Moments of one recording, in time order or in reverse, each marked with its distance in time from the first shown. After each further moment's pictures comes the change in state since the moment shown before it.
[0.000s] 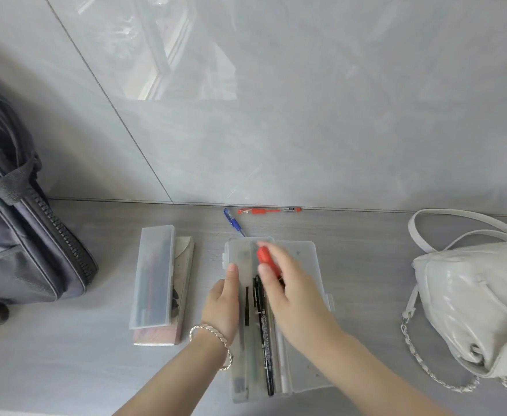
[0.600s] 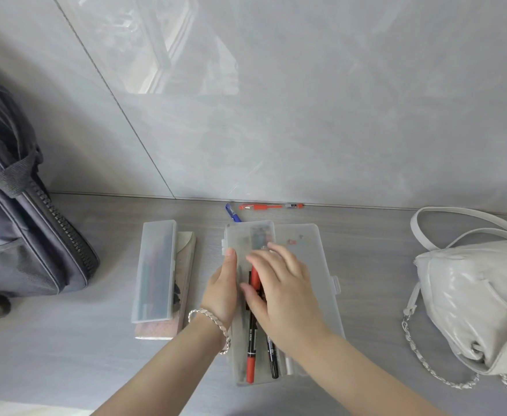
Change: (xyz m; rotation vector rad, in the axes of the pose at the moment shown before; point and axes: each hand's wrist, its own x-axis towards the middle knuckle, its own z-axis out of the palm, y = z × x) left_hand 0.004 0.010 -0.005 -0.214 -0.139 -0.056; right_hand 0.003 0.029 0.022 -0.613 0.171 -0.341
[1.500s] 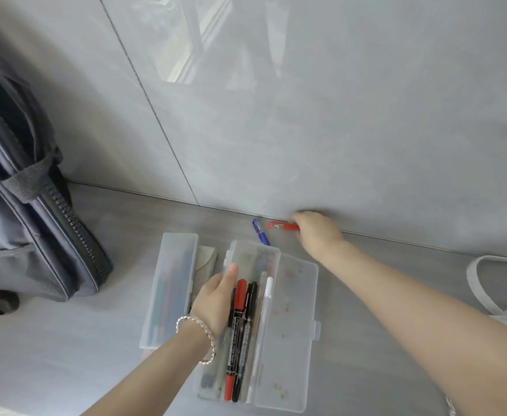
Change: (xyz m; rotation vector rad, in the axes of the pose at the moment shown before) left_hand 0.065 -0.006 -0.047 0.205 0.108 -0.052; right_hand 0.168 0.106 0.065 -0.282 -0.527 0.129
